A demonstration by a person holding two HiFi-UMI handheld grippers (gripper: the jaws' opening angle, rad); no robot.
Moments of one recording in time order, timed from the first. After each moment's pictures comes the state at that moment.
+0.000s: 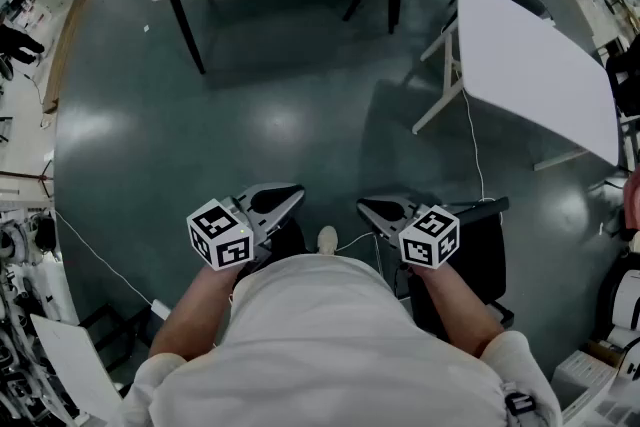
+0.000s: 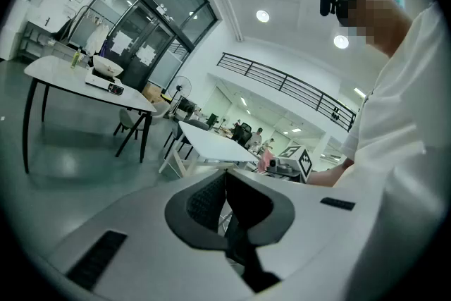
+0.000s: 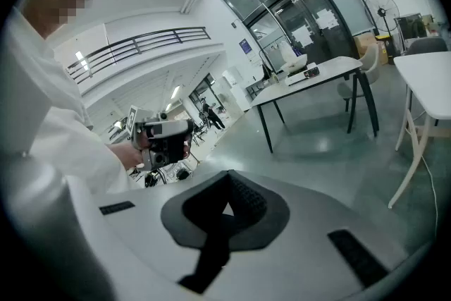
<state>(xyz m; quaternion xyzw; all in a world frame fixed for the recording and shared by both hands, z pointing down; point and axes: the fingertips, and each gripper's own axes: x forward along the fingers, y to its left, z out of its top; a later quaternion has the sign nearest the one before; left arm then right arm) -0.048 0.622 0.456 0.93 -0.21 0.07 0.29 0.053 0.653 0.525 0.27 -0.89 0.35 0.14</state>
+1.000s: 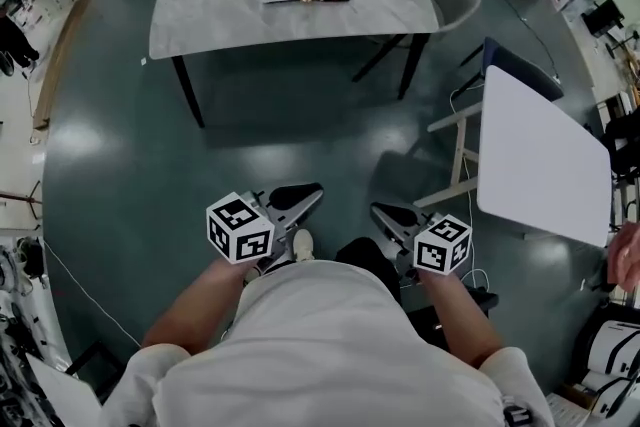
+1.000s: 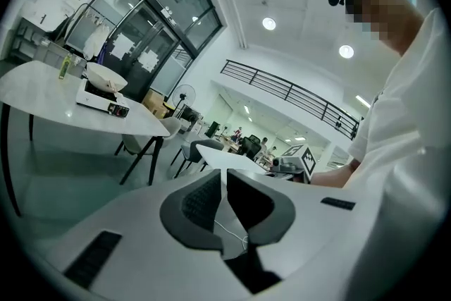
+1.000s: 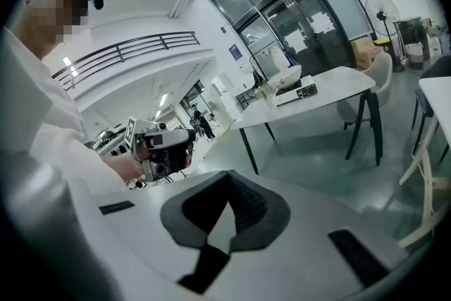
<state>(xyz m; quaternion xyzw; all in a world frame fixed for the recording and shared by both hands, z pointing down) -0.068 0.287 0.443 0.93 -0.21 0.04 0.29 0.036 0.315 0.496 0.30 -0.88 0.35 0.13</state>
